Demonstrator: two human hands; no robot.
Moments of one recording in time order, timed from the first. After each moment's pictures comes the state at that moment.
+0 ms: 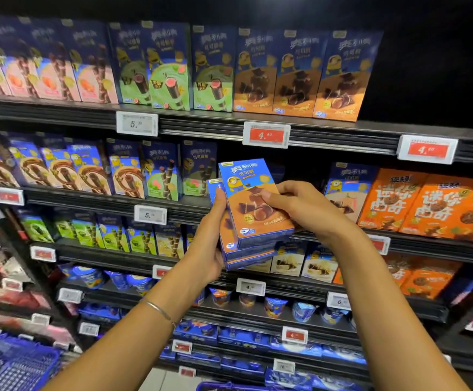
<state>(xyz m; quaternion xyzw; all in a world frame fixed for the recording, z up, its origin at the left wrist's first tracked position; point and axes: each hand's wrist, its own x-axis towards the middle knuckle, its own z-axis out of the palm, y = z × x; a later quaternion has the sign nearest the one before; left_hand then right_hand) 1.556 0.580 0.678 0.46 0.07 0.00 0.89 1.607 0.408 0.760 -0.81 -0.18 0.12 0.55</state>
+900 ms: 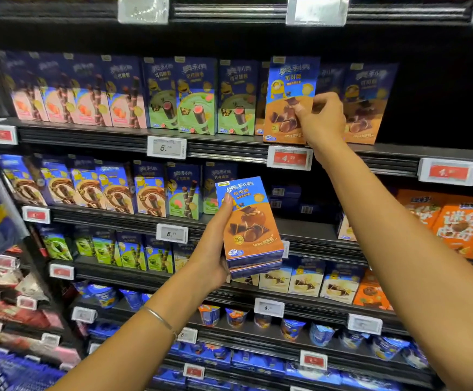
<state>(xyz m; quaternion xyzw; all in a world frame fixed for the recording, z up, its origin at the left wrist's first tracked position) 1.543 0.623 0.705 0.44 0.07 0.00 0.90 1.714 0.476 0.873 -0.75 -0.11 -0.29 0.58</state>
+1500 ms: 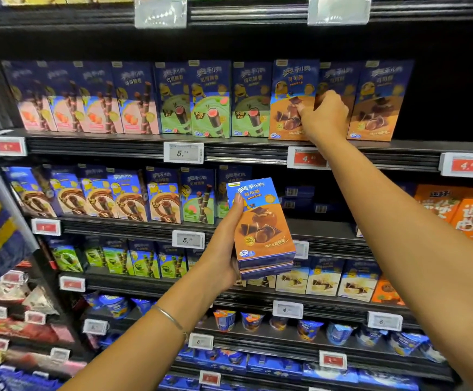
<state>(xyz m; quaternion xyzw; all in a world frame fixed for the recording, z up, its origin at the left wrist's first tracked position) 1.541 0.655 0.710 0.45 0.06 -0.03 0.89 1.729 0.508 0.880 -0.83 -0.04 -0.31 0.45</state>
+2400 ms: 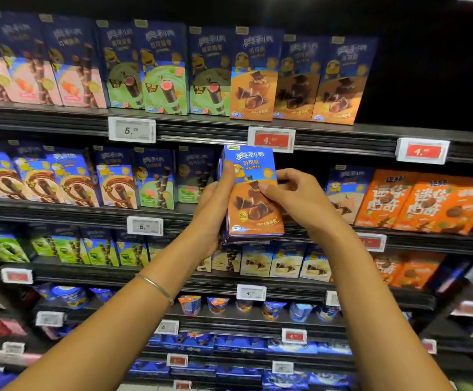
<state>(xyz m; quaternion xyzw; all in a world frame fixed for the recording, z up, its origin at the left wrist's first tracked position) 1.568 0.600 0.742 0.58 0.04 0.04 0.82 1.602 0.442 0.768 -0.80 -0.14 0.00 0.59</state>
